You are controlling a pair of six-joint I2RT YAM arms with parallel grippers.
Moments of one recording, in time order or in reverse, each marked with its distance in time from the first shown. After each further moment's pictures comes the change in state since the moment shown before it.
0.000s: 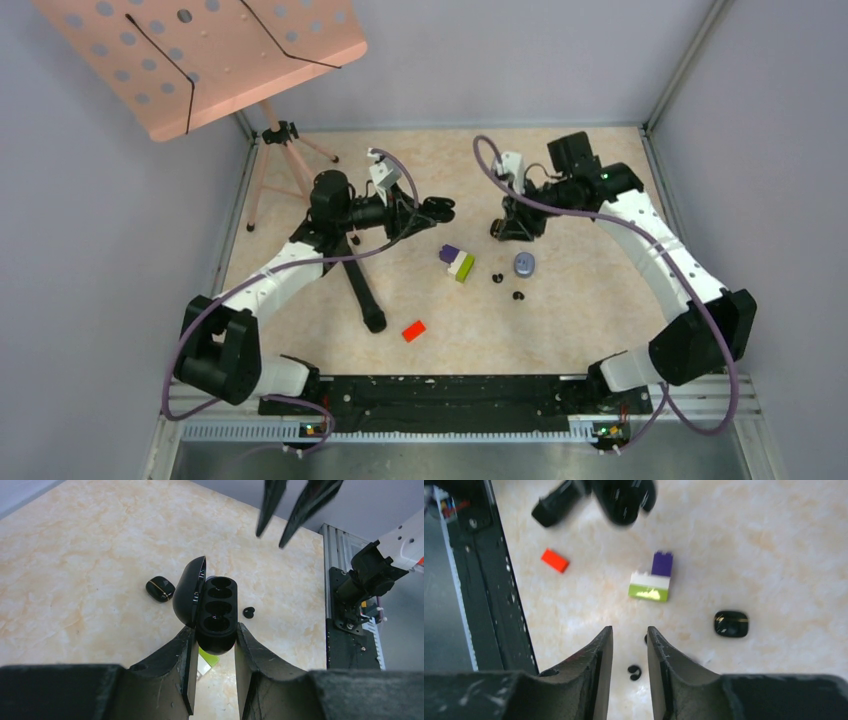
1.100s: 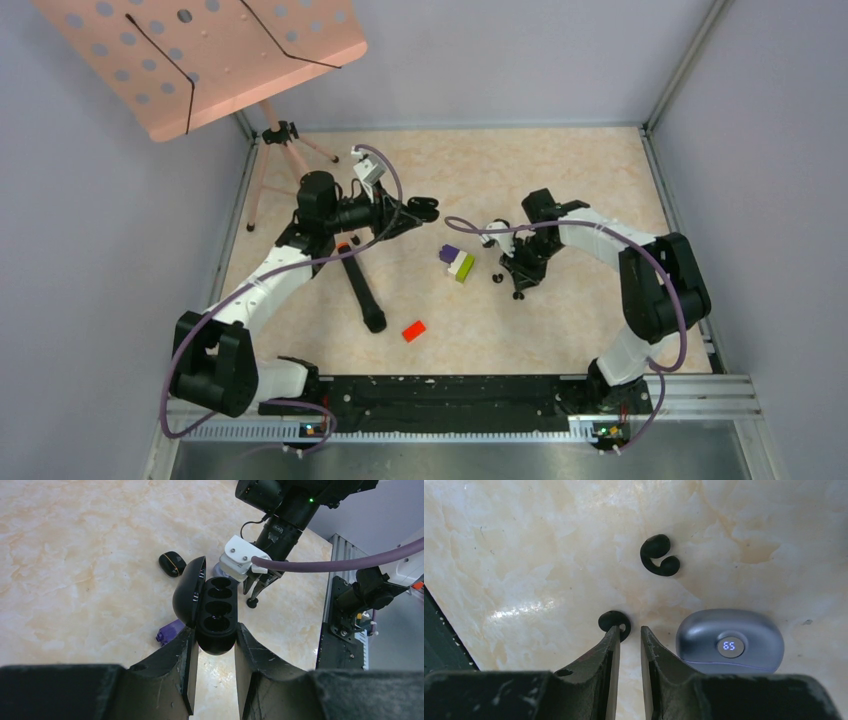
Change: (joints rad) left arm 0.079 -0.074 -0.020 -0.138 -0.042 -0.063; right arm 0.003 0.217 -0.449 0.147 0.275 -0.276
